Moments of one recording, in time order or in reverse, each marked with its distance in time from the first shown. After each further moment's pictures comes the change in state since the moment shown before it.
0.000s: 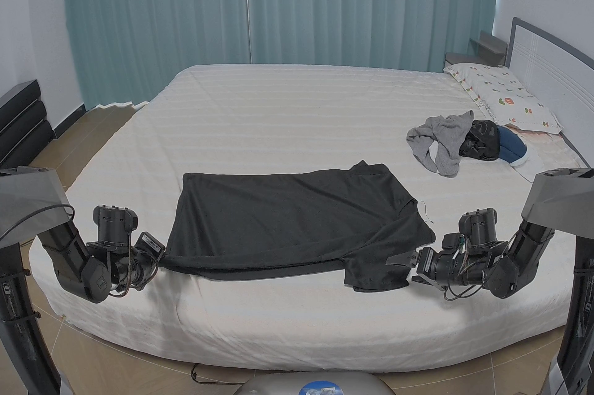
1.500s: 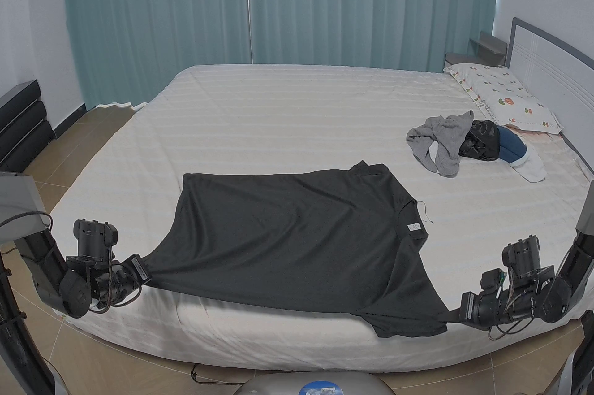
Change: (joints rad) left arm 0.048 -0.116 0.194 0.011 0.016 0.411; right arm -0.069 -0.321 0.451 0.142 0.009 -0.185
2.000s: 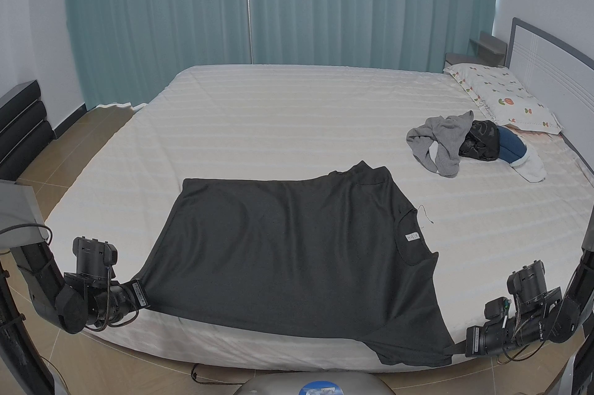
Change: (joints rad) left arm -0.013 -0.009 0.111 0.000 0.042 0.166; right arm 0.027 -0.024 0.147 -0.005 0.000 -0.090
